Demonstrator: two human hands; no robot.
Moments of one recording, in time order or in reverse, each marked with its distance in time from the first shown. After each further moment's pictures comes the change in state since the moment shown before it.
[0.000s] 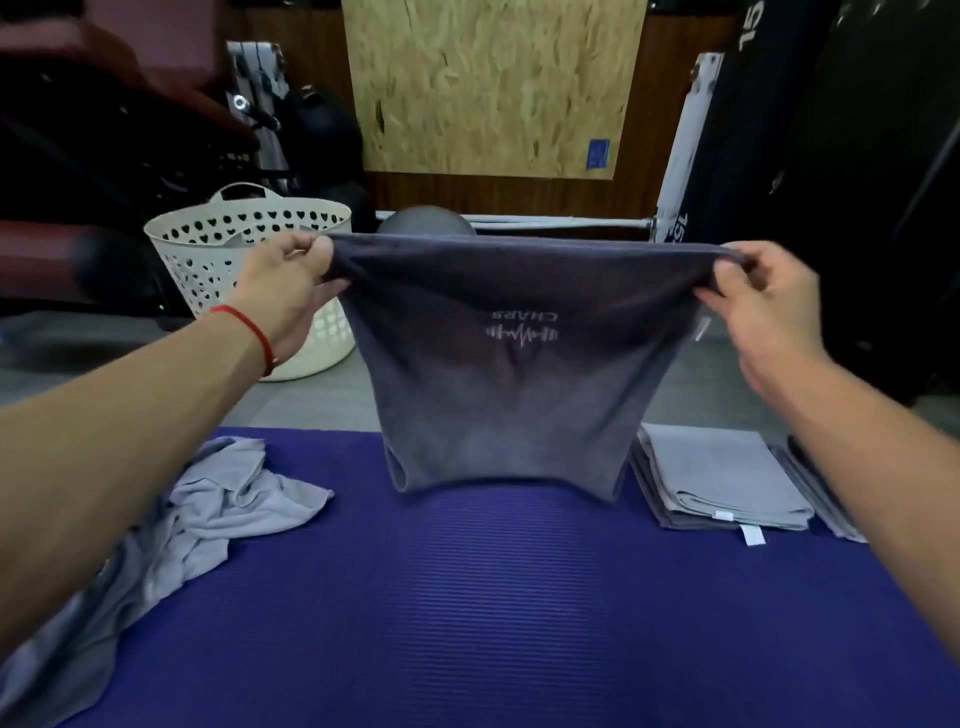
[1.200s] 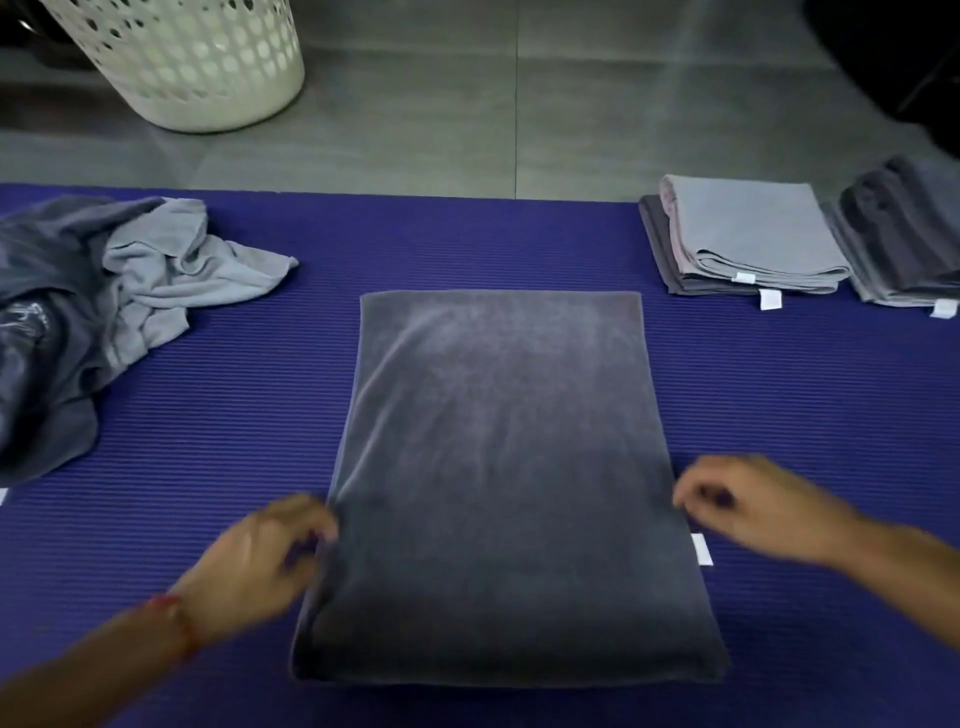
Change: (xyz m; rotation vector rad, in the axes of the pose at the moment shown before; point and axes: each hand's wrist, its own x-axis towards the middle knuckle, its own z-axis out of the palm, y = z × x) left_hand -0.348 -0.228 -0.150 1.065 -0.856 -0.183; right_hand -0.271 0.173 -0.165 -0.985 -1.296 0.299
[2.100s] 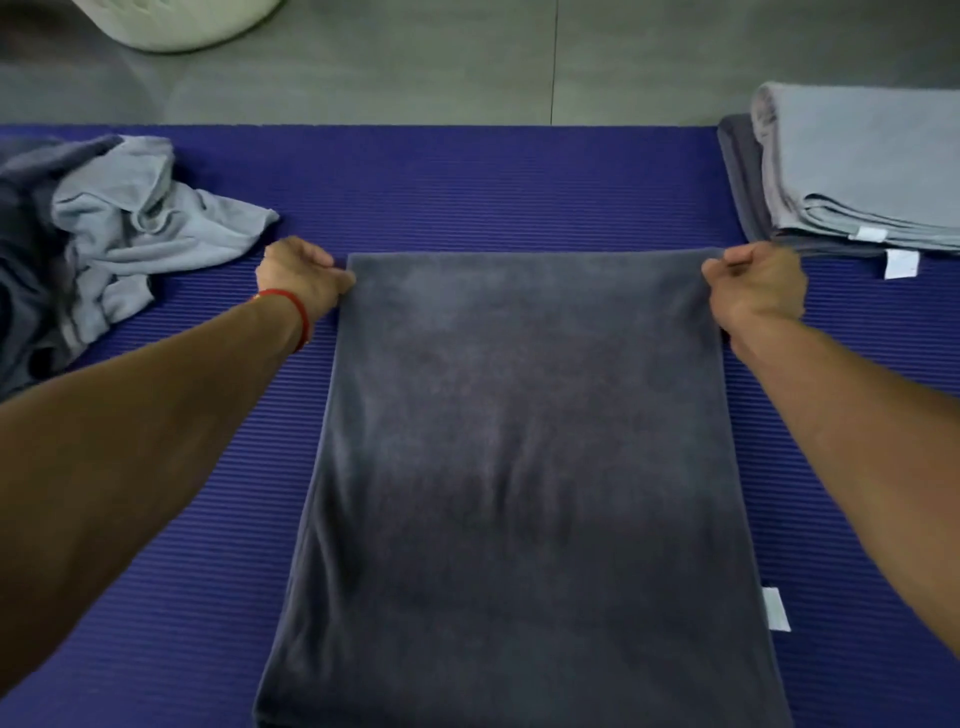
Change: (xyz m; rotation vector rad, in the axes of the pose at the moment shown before) left_hand 0.276 -0.044 -0.069 -0.480 0.535 -0.718; right_hand 0.248 0.036 -0.049 0.617 0.857 0.659
